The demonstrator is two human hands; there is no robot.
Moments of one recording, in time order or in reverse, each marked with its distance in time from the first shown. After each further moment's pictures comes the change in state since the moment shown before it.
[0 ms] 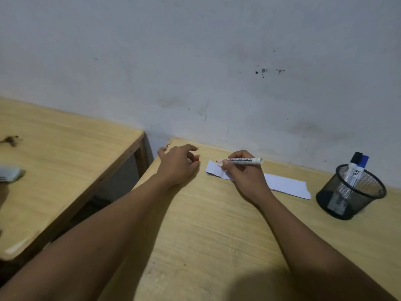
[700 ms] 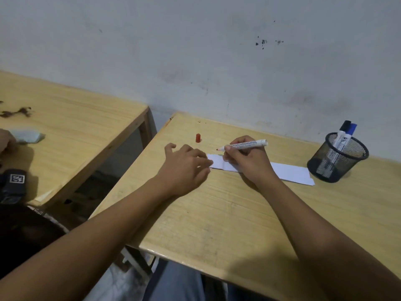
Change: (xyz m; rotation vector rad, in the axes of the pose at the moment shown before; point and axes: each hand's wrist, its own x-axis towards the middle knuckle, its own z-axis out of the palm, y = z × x) left_hand -0.118 0.030 -0.022 0.293 -0.181 0.329; right_hand -0.062 -0.012 -0.011 0.052 -0.068 0.023
